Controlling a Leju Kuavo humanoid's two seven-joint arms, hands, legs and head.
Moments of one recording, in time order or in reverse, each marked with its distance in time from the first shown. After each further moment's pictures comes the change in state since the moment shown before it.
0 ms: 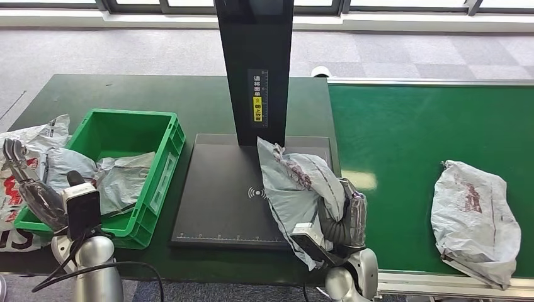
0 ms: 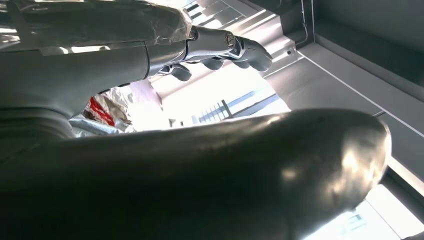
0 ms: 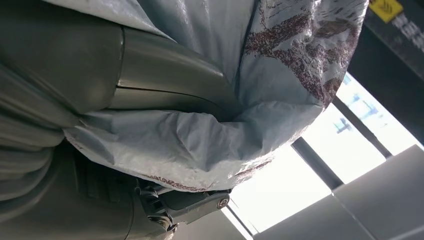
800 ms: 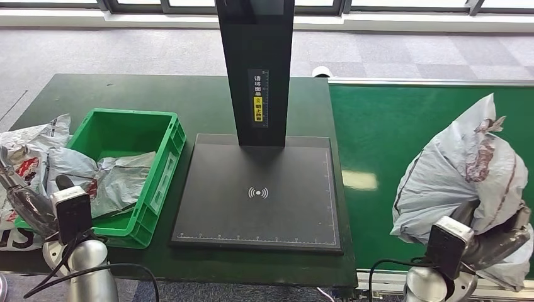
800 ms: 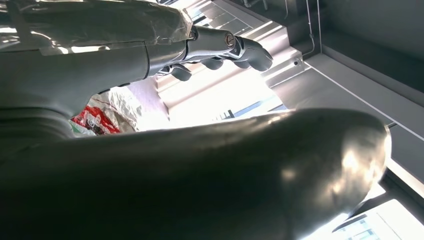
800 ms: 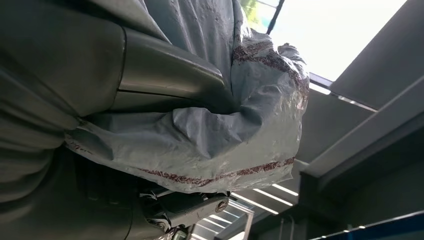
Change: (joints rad) left arm 0.011 0.000 0.045 -0.021 0.012 0.001 0.000; right arm 0.038 0.004 -0.408 -0.439 -0.362 -0.012 -0.060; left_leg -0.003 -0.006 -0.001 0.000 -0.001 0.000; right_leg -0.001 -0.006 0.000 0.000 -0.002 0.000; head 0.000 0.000
